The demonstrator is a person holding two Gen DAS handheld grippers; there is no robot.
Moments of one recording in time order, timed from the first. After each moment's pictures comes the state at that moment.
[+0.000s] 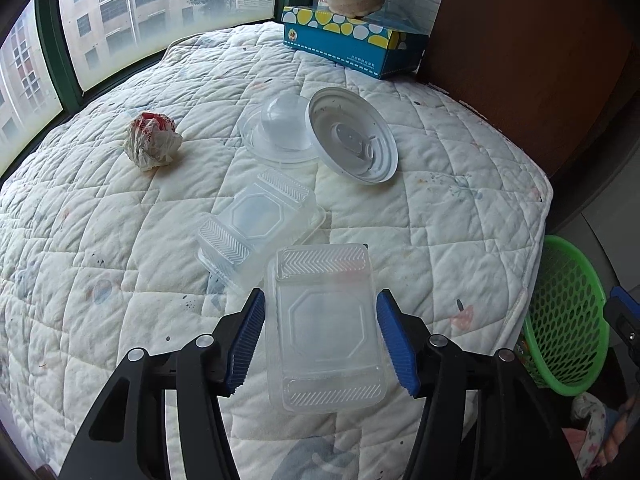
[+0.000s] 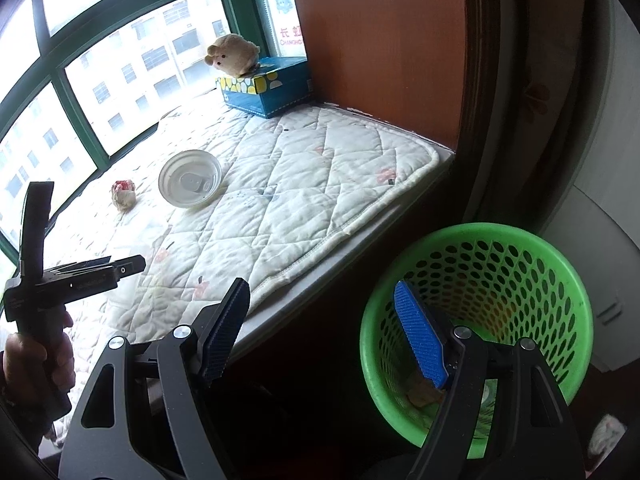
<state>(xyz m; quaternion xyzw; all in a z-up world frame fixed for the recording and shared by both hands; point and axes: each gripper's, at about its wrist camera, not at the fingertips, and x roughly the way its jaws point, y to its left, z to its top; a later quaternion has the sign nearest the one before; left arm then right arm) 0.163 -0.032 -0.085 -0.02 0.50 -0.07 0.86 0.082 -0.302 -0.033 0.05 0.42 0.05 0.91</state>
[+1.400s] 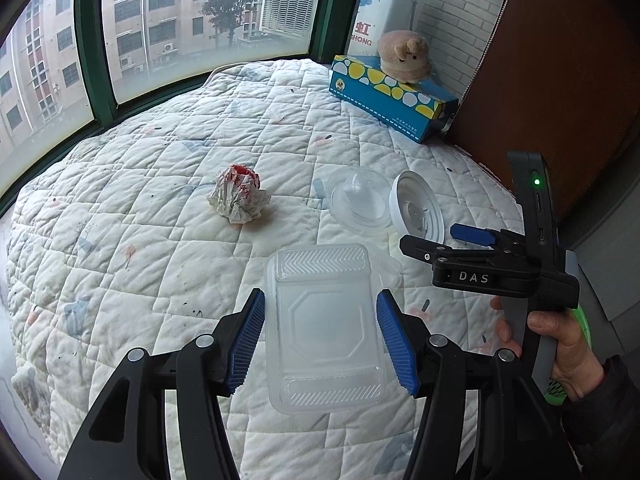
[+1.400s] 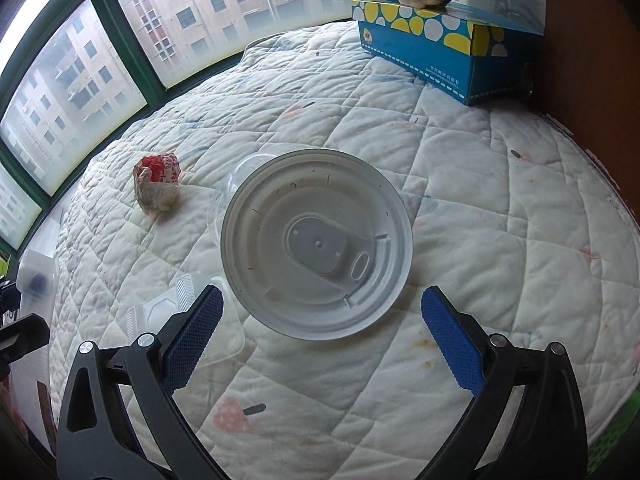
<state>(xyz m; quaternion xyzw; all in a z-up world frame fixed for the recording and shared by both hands) 0.178 0.060 -0.037 -0.06 0.47 -0.07 0.88 0.277 -0.133 -0.102 -0.01 0.48 0.22 0.85</state>
